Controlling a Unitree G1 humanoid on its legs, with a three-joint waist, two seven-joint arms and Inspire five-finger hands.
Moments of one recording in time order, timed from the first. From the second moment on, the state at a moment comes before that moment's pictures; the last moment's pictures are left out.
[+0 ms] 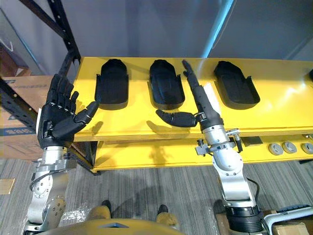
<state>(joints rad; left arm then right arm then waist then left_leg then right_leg) 0.24 0.17 -0.03 -0.38 -0.46 -0.23 0.07 0.03 -0.48 -0.05 -0.30 -0.09 -0.13 0.12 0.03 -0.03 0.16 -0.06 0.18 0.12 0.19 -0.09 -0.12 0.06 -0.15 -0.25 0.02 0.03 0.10</state>
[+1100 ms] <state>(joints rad) 0.24 0.22 -0.06 -0.35 -0.46 -0.20 0.06 -0.19 -0.57 0.11 0.06 -0.40 -0.09 -0.08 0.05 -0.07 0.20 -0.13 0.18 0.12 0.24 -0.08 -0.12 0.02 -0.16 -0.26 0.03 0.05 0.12</state>
